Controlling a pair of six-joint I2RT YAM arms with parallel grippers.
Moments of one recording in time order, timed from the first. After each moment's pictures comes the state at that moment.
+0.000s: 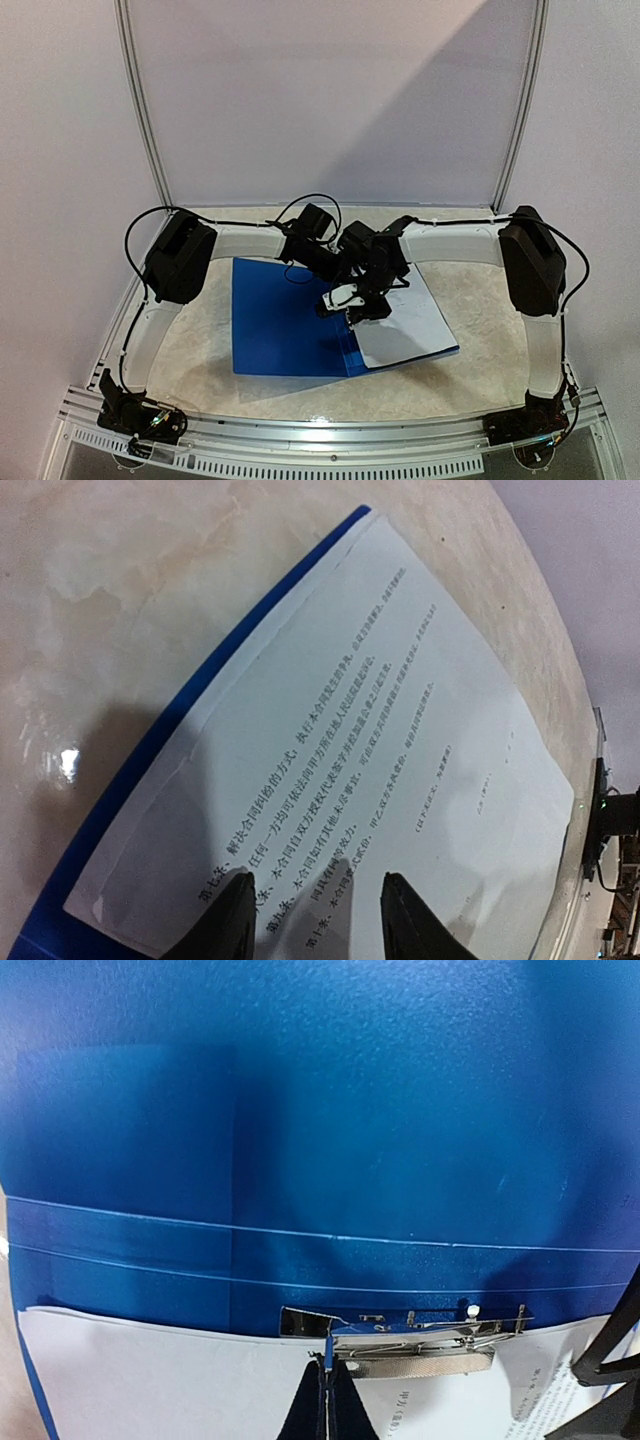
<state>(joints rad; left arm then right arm) -0.70 2.46 1.85 -0.26 0.51 -0.32 0.85 2.11 1.58 -0.84 -0.19 -1.02</state>
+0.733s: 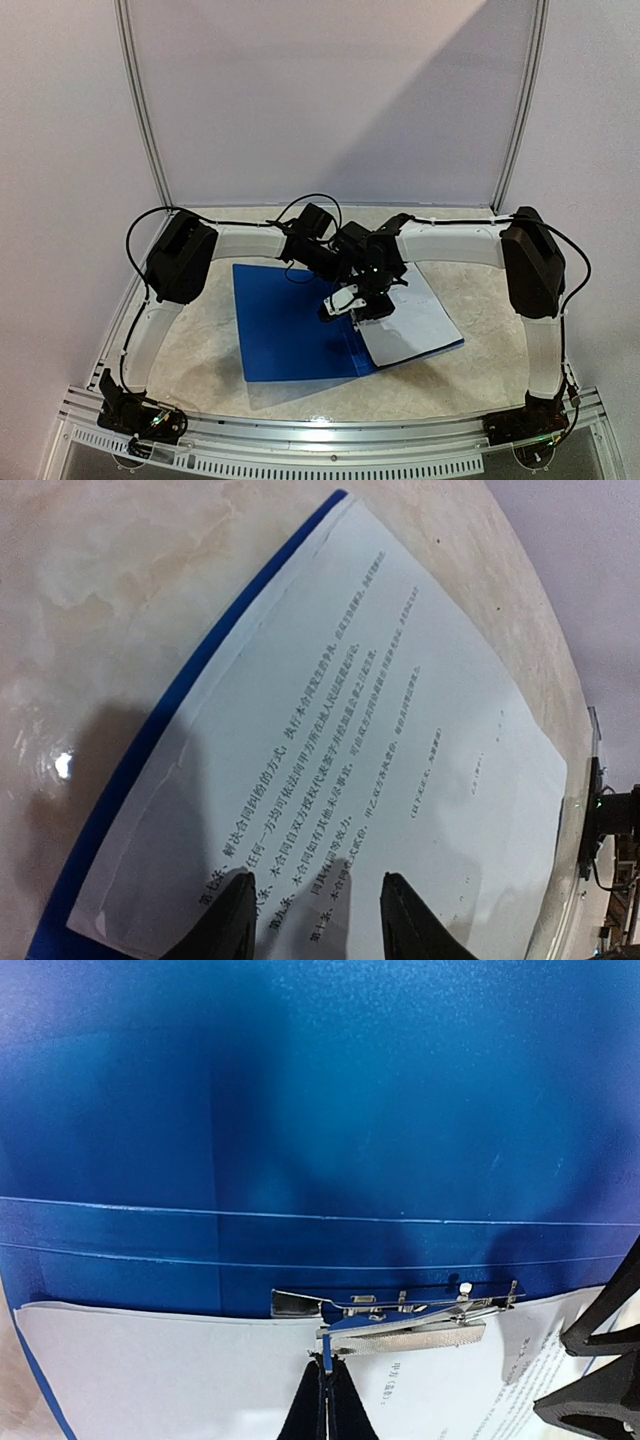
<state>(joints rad) -0.70 2.47 1.87 -0.27 0.53 -0.32 0.88 2.11 1.62 -0.92 -0.04 -1.06</state>
